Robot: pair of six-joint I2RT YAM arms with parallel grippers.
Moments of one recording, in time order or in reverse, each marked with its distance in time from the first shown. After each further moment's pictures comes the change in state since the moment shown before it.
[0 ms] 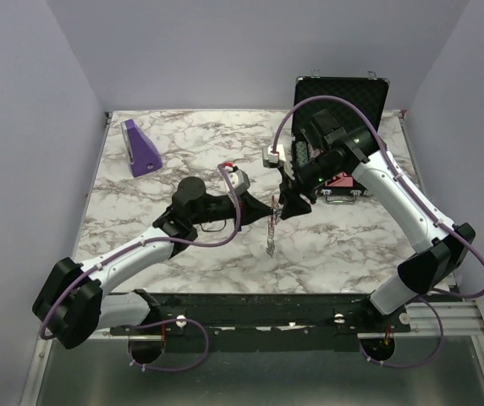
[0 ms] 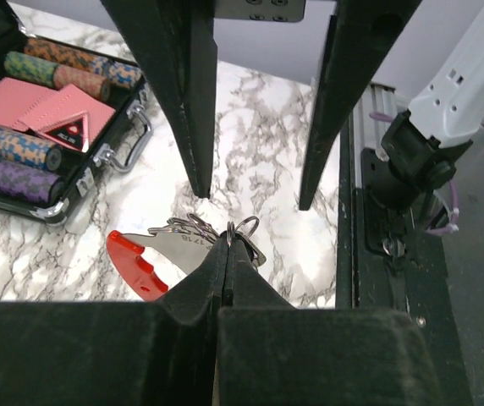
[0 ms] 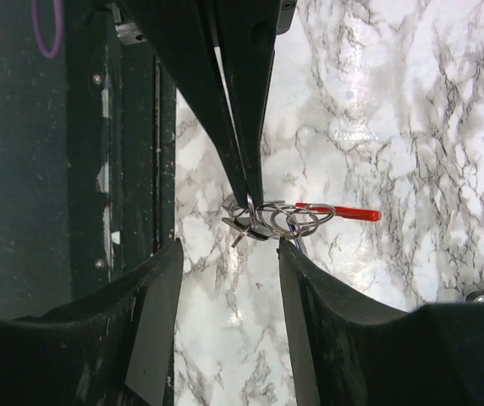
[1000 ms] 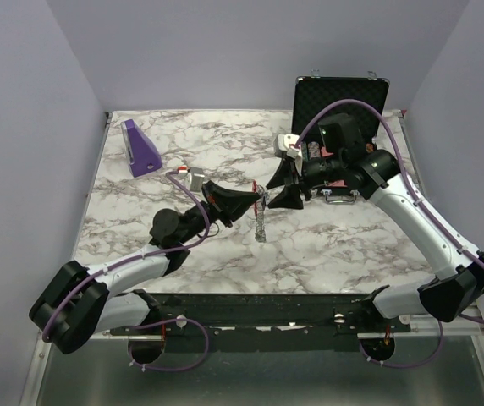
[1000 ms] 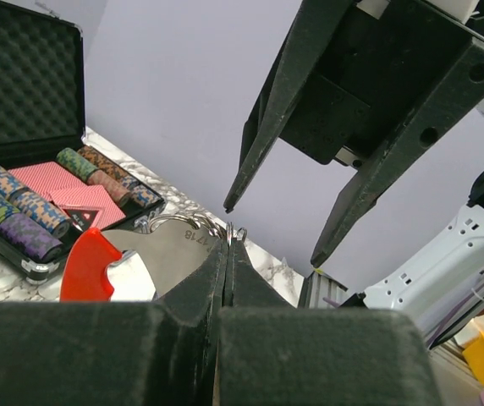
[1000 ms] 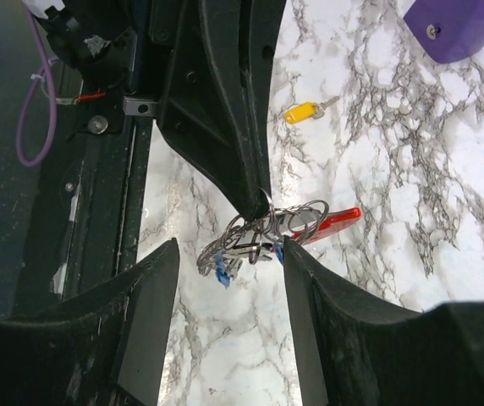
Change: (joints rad) left arm 0.019 -0.047 -0.298 0.699 -0.357 -0.560; right arm -0.007 -0.215 -0.254 0.535 -0.159 0.199
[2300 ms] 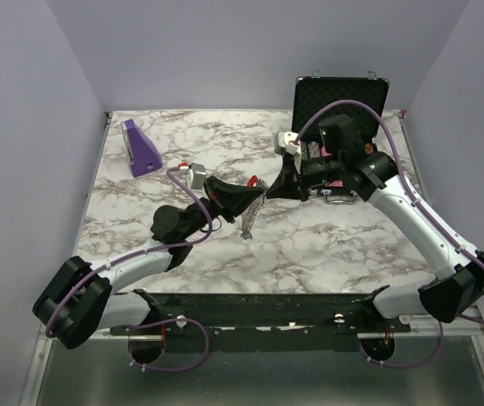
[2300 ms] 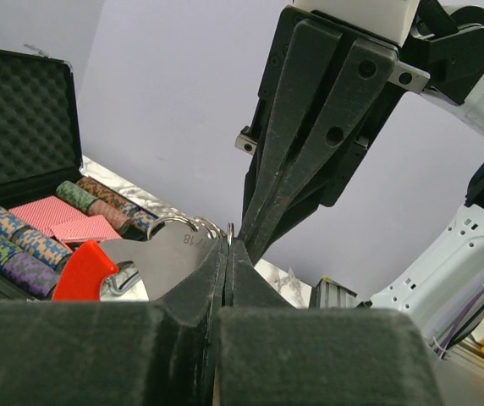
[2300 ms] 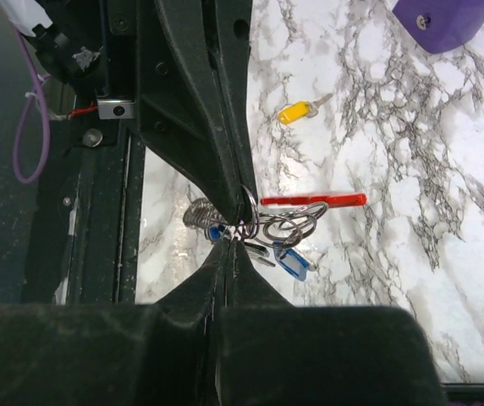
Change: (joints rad) left arm 0.000 0.019 0.049 0.034 0.024 0.051; right arm -0.006 -0.002 -0.039 0.085 0.018 0.089
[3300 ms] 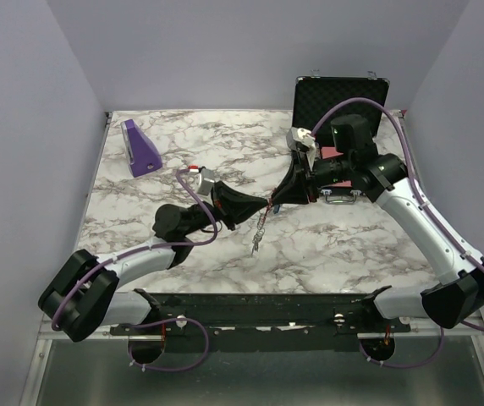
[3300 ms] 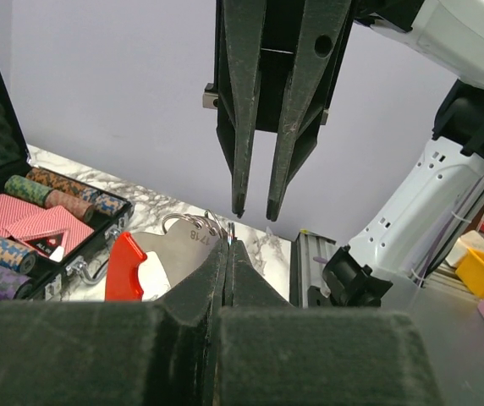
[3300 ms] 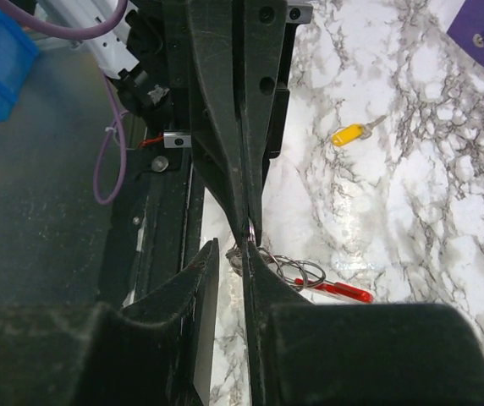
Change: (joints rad) left arm 0.013 0.060 0.009 0.073 0.209 0.039; right arm -0.071 -0.042 -0.031 0.015 -0.188 0.120
